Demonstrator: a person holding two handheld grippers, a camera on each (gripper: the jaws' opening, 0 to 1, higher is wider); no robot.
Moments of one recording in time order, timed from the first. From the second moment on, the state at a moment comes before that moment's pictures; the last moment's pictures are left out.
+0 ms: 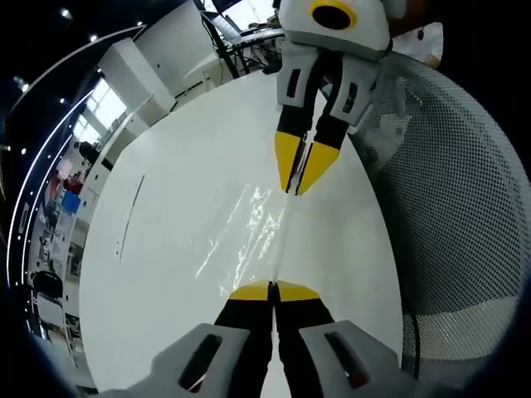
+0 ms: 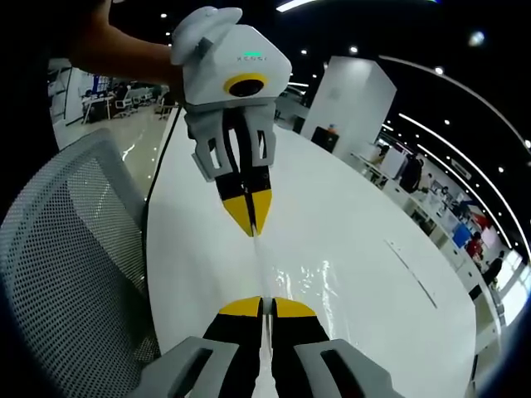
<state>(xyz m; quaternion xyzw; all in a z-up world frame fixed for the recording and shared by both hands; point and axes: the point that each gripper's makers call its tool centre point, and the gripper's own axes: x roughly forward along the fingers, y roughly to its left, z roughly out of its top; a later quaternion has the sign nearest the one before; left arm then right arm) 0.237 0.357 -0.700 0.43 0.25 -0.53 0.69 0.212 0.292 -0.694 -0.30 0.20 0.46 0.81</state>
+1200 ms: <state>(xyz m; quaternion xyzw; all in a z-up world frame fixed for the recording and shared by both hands) 0.236 0.372 -0.700 0.42 0.26 -0.53 0.69 0.206 0.289 -0.696 -0.30 0.20 0.46 0.81</state>
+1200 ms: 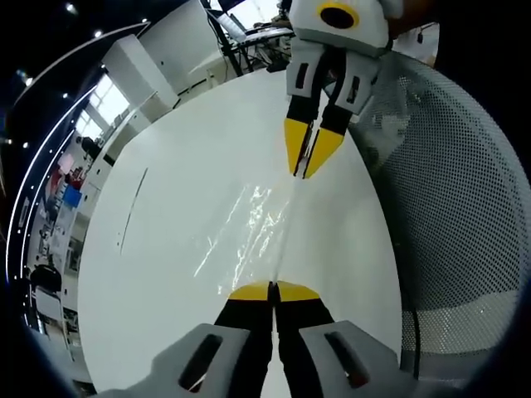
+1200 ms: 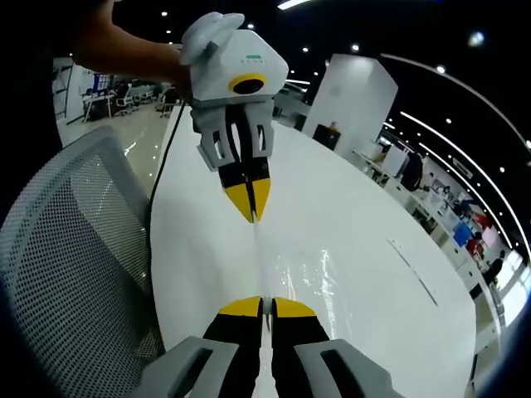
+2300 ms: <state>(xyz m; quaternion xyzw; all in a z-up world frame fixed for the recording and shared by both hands) 0.220 0.348 -0.703 0.43 0.25 -0.54 0.68 0.200 0.285 -0.675 -0.26 0.23 0.47 0.81</state>
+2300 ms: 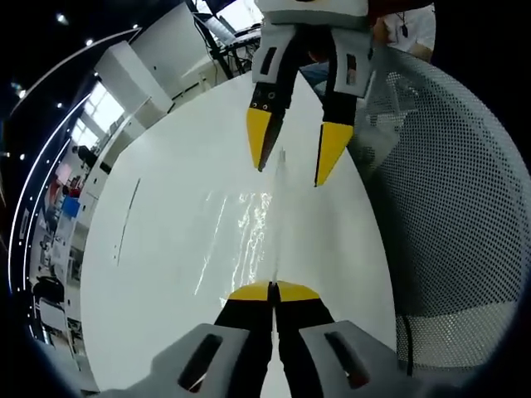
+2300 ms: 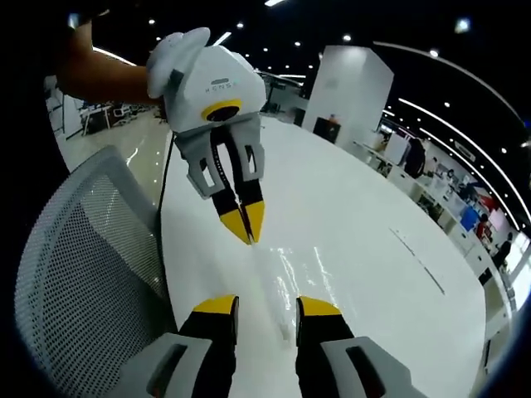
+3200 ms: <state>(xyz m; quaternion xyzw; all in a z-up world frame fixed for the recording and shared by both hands) 0.215 0.343 -0.702 0.44 0.24 -0.54 0.68 0.214 0.290 -0.693 -0.26 0.25 0.47 0.81</state>
